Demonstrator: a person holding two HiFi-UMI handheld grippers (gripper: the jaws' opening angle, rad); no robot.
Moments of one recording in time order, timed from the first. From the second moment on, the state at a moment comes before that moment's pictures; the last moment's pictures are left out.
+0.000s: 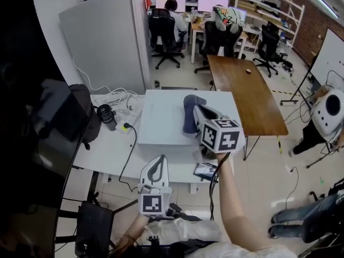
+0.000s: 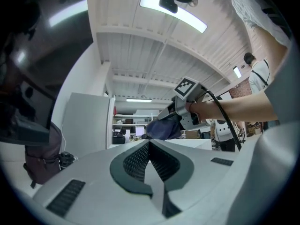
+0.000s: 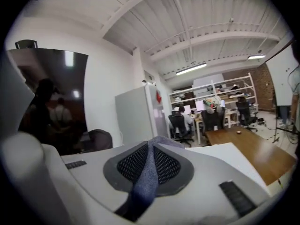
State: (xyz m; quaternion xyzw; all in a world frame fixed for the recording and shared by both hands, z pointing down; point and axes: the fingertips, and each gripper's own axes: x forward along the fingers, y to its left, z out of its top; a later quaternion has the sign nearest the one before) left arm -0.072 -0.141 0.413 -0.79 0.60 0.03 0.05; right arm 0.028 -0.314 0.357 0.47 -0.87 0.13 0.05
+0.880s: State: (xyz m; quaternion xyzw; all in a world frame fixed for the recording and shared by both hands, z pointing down) left arm -0.071 -0.141 0.419 -0.80 0.60 0.03 0.04; right arm 0.155 -0.308 0.460 0.58 -0.77 0.19 0.17
